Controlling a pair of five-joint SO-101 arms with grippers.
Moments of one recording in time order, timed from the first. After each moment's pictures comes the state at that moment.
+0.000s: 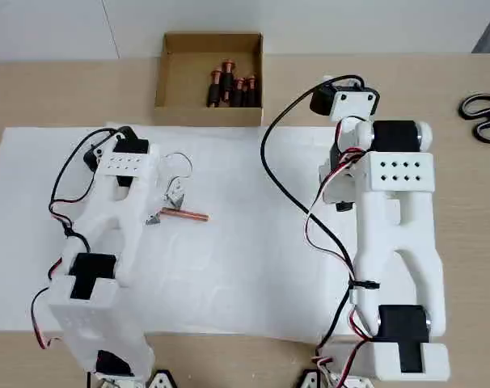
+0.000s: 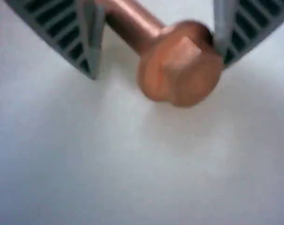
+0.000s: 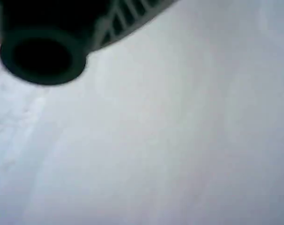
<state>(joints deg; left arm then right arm) -0.3 19.9 7.0 76.8 52.2 -3.3 -4.8 -4.0 96.1 7.6</state>
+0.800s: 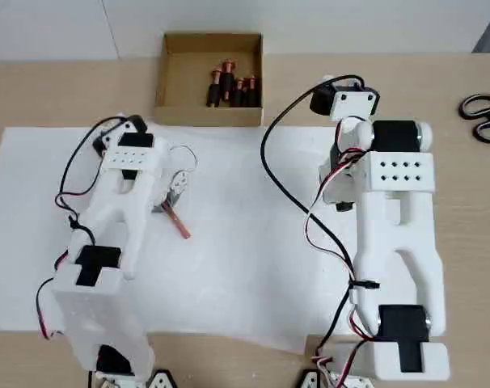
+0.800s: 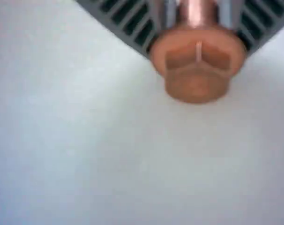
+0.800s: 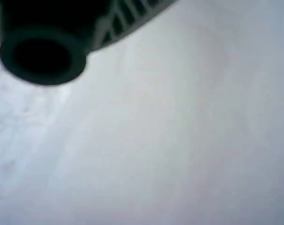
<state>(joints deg) 0.1 22.9 -0.6 76.4 45.1 -3.3 -4.8 -4.0 96.1 7.6</state>
